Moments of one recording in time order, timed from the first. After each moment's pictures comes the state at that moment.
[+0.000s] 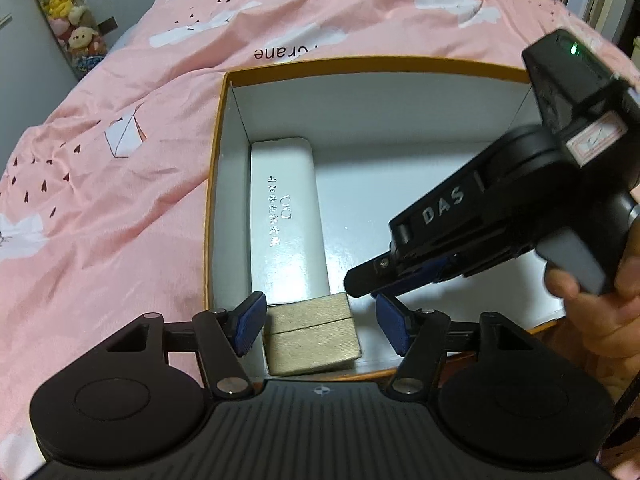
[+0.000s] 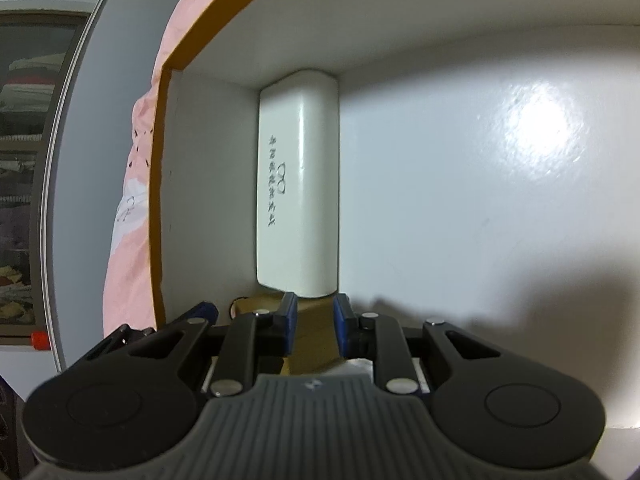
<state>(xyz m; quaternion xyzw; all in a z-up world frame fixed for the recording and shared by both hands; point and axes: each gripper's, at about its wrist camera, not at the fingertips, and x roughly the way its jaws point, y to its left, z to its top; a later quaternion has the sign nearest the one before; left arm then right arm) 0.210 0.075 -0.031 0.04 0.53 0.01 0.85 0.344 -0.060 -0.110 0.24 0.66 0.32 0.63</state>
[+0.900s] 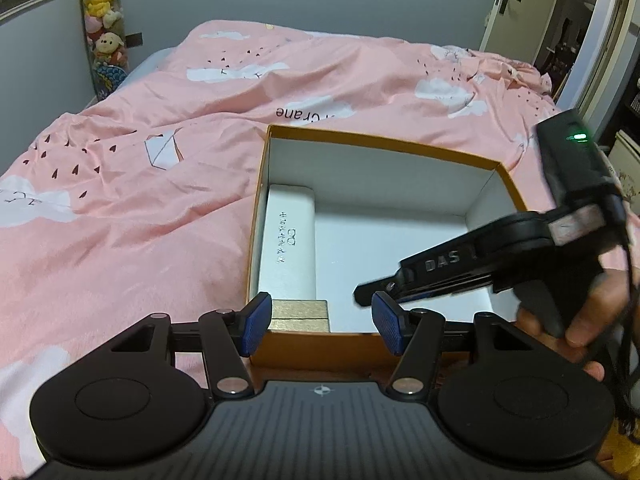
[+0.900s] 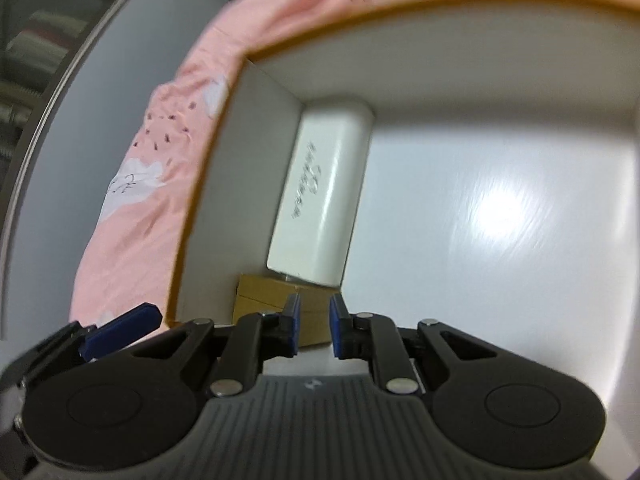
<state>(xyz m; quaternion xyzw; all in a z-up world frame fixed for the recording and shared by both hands) 0.152 0.101 0.012 -0.06 0.43 0.00 0.90 0.287 -0.063 -0.043 0.14 0.57 0.33 0.74</state>
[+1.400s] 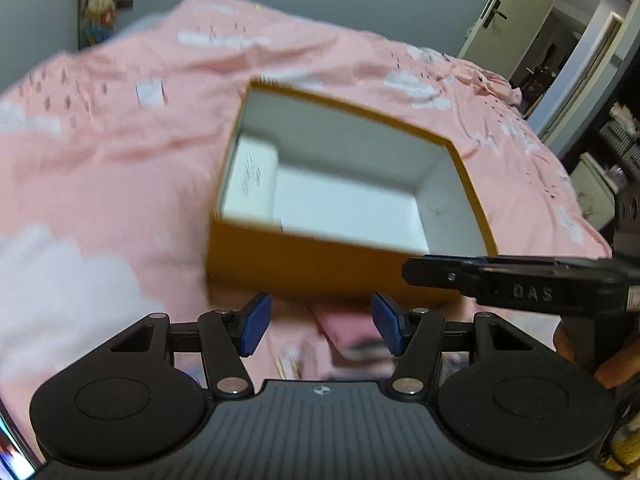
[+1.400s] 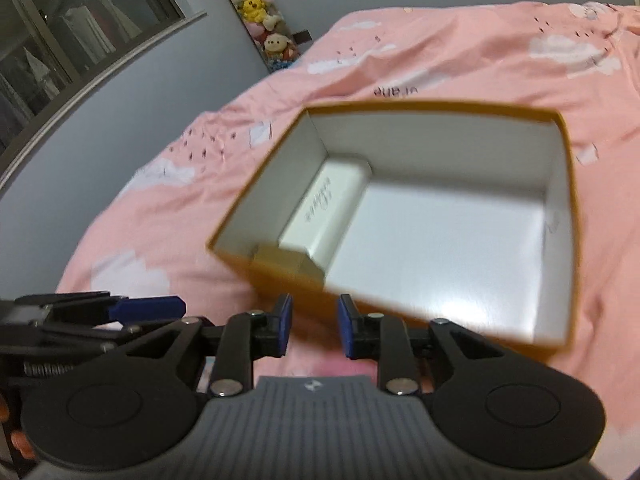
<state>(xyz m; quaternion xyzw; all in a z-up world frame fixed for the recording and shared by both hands) 0.087 0.102 -0.001 -0.15 0.45 -0.05 0.88 0.172 -0.125 0.004 0.06 0.44 0.33 0.83</state>
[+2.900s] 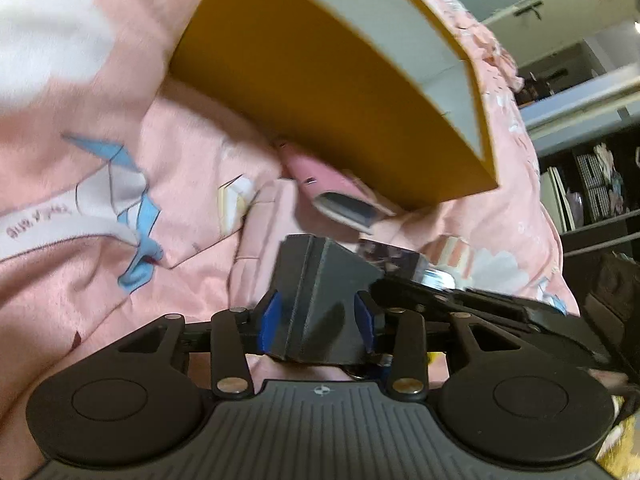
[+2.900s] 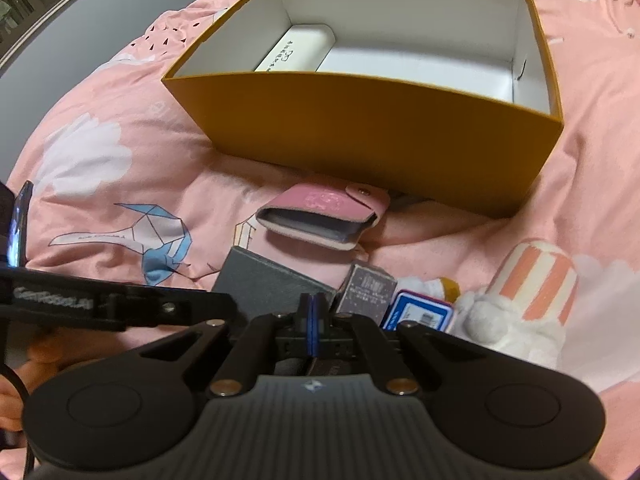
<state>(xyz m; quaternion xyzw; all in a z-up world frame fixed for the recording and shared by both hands) 0.071 0.100 -0.098 -0.33 0.54 -0.09 0.76 0.115 -0.135 -0.059 -0.01 0.53 0.29 0.80</state>
